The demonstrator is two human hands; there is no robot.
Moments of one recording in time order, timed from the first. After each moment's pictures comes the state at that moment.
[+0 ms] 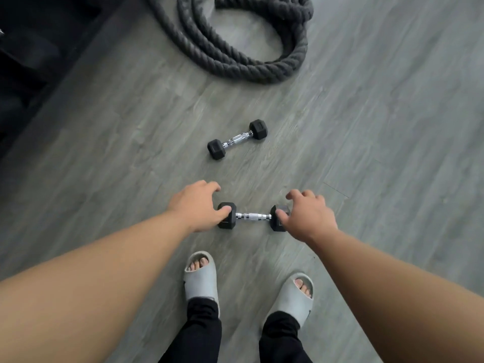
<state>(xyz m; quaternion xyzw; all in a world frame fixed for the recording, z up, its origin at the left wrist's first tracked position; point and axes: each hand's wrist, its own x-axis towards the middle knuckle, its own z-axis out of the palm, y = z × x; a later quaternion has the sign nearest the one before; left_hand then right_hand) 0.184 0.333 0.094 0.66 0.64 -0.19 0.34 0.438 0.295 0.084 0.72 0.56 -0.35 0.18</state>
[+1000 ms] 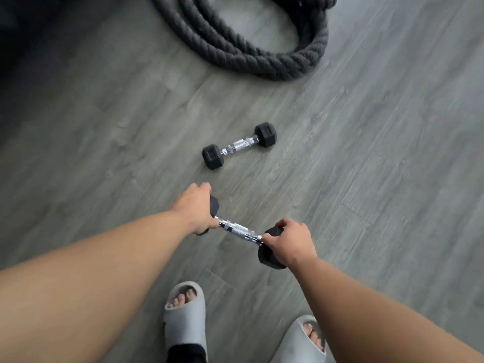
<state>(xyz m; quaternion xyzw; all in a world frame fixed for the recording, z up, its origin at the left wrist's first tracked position) 0.185 0.381 -0.051 0.60 0.69 -0.20 0.36 0.410 0.309 -0.068 0.79 0.38 -0.47 0.06</state>
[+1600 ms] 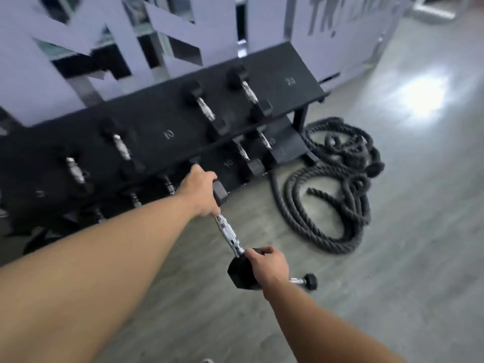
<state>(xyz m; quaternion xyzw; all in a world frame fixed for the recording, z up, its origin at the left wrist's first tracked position) -0.037 0.463 0.571 0.54 0.82 0.01 0.18 0.173 0.415 0.467 0.69 0.41 -0.58 -0.13</state>
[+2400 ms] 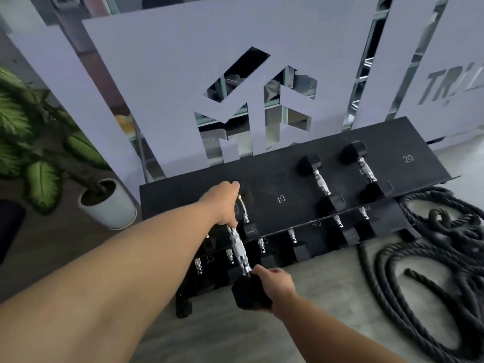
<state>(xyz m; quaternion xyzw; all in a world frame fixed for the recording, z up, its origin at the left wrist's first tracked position) -0.386 0.424 0.733 0.52 0.84 -0.02 0.14 -0.188 0.407 0.587 0.58 0.38 -0.72 -0.04</state>
